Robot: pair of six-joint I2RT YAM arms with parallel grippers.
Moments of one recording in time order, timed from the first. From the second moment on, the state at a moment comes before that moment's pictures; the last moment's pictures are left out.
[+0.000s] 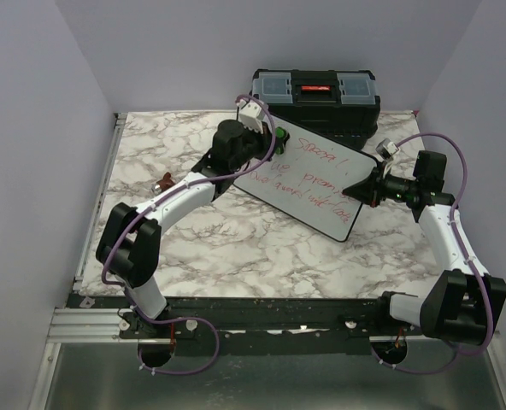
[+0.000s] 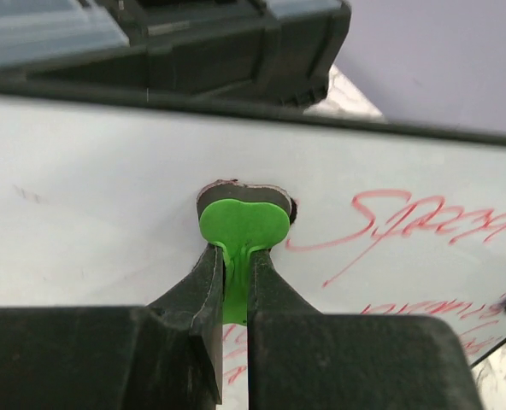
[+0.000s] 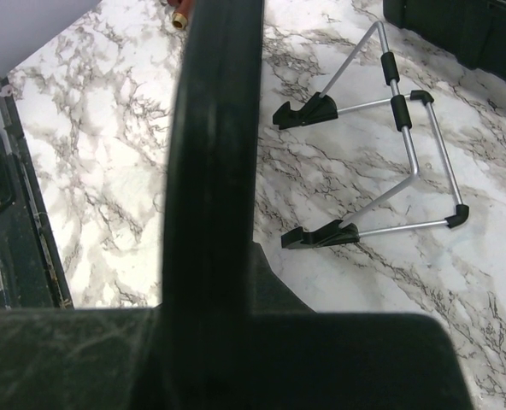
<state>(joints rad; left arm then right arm) -0.58 1.70 1.29 0.31 0.18 -0.30 -0.17 1.23 0.88 -0.35 -1.16 -0.38</state>
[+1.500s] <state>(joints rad) -0.62 1.71 1.26 0.25 0.14 -0.27 -0.17 1.23 0.88 -0.35 -1.16 -0.34</state>
